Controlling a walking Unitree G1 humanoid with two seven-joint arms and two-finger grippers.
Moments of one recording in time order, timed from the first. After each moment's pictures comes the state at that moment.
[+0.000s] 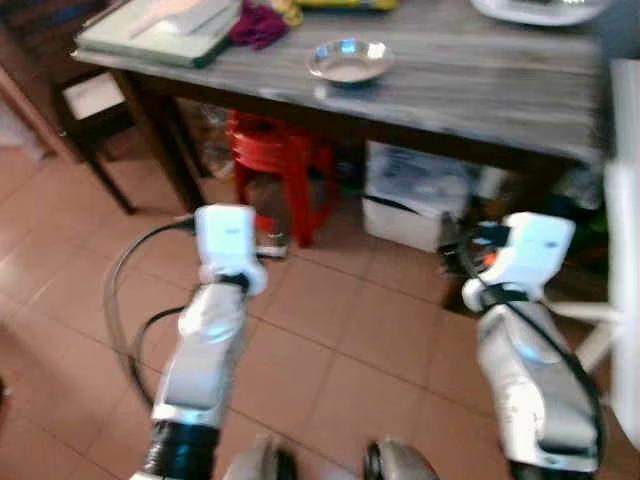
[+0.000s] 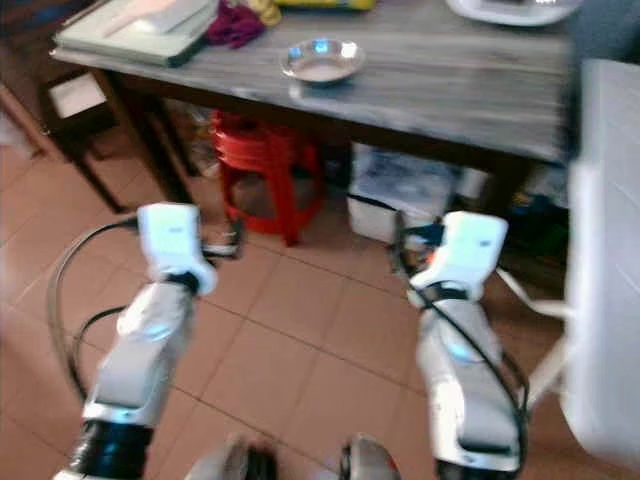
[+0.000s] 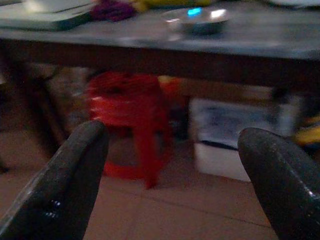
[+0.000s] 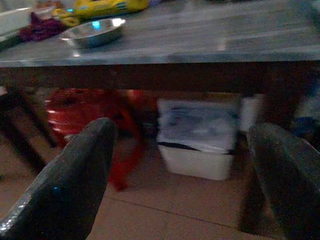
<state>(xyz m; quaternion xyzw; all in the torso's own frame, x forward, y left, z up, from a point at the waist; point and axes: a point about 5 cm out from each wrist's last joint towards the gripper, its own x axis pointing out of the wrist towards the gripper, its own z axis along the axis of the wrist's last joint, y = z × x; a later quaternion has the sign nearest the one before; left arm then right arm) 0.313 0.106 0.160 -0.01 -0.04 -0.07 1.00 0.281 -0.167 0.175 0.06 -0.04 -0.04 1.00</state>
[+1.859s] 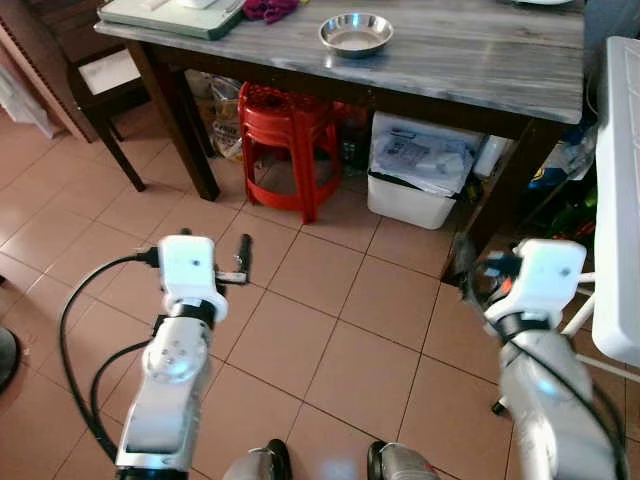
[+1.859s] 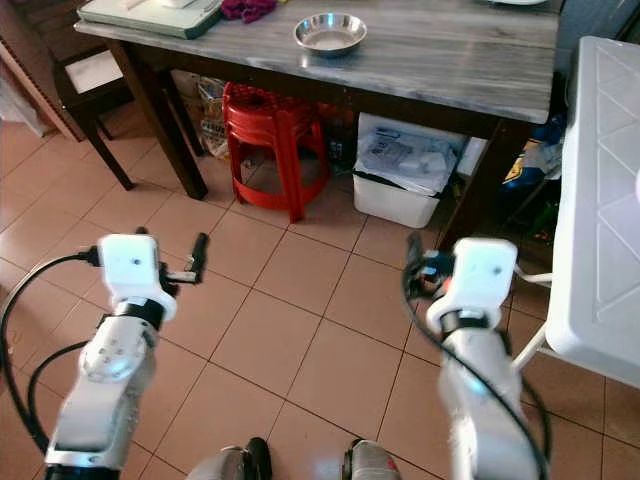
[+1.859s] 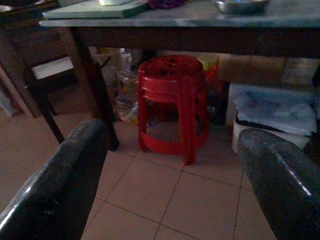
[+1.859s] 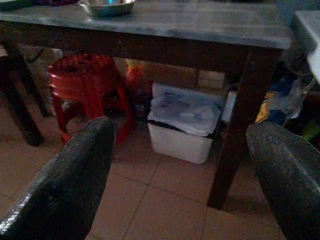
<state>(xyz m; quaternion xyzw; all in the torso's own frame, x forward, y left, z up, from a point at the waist) 0.284 0.158 0.140 0.01 -0.04 0.01 1.00 0.259 -0.176 0.155 -0.01 -0.04 -0.03 1.00</state>
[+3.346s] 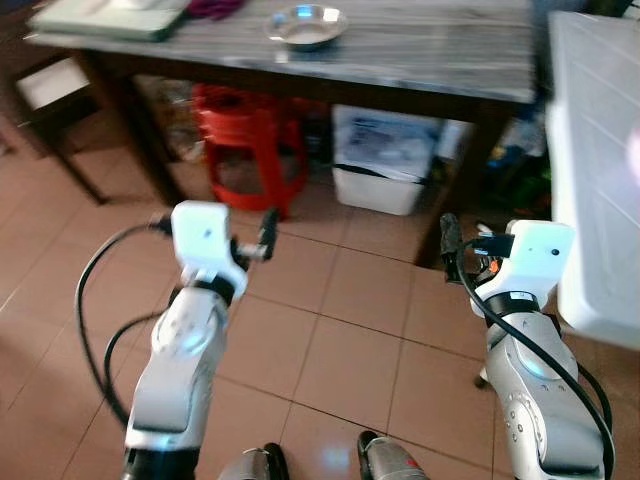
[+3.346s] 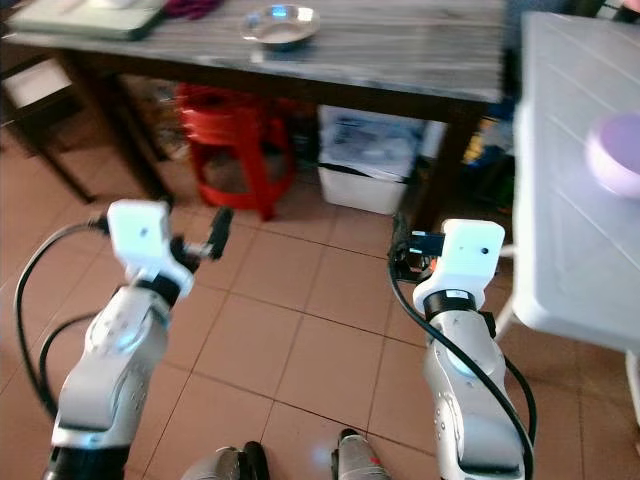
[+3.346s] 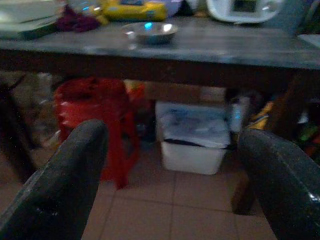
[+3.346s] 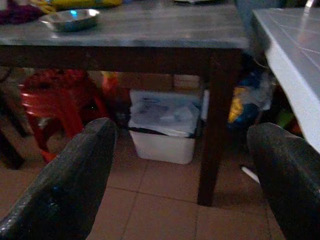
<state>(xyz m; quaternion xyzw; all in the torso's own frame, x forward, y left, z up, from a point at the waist) 0.292 0.124 0.178 -0.03 -0.08 -0.09 0.99 0.269 -0.164 0.176 0.01 -0.05 -0.03 1.00</state>
